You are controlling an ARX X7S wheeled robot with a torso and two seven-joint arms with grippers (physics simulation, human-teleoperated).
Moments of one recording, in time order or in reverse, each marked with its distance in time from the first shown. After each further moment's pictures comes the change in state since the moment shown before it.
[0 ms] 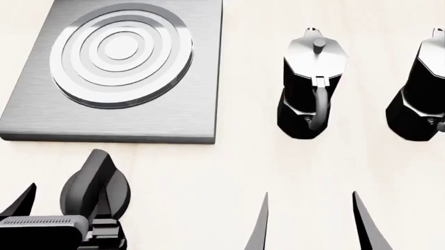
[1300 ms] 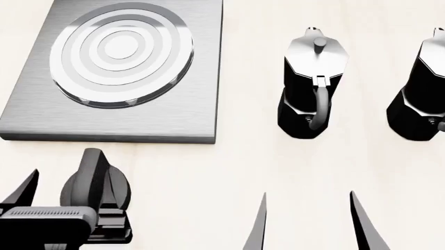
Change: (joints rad) left arm -0.043 0.024 0.014 -0.012 0.063 0.002 0.006; right arm 0.000 -0.025 0.010 0.011 -0.014 0.004 -0.028
